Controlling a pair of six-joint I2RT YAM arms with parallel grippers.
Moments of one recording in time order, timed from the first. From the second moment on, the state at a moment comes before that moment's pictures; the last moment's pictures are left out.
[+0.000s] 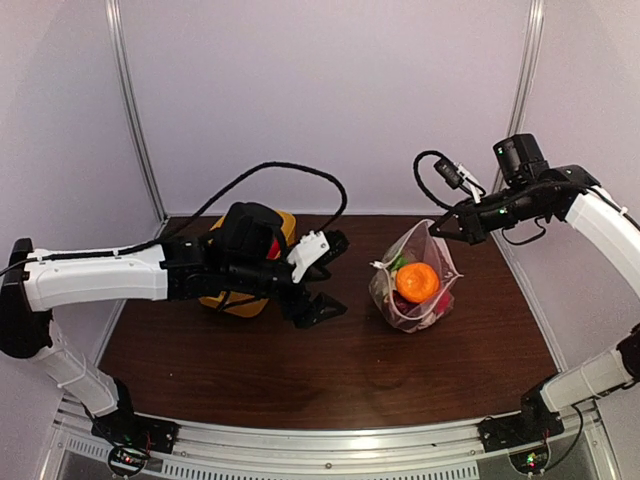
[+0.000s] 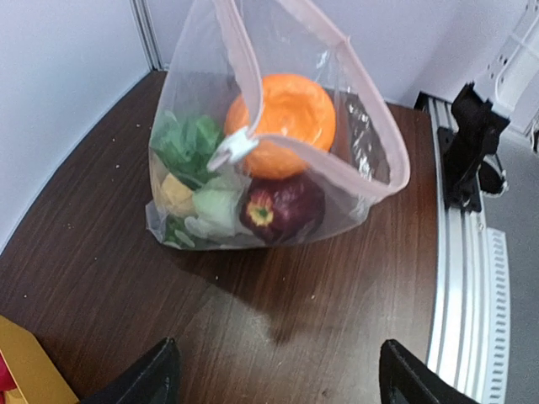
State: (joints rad) left arm -1.05 1.49 1.20 -0.22 0.20 0.11; right arm 0.36 1.31 1.45 -0.93 -0.62 -0.16
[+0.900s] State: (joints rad) left arm -1.05 1.77 1.23 0.23 0.29 0.39; right arm 0.39 1.26 1.42 -0.98 -0.65 -0.21
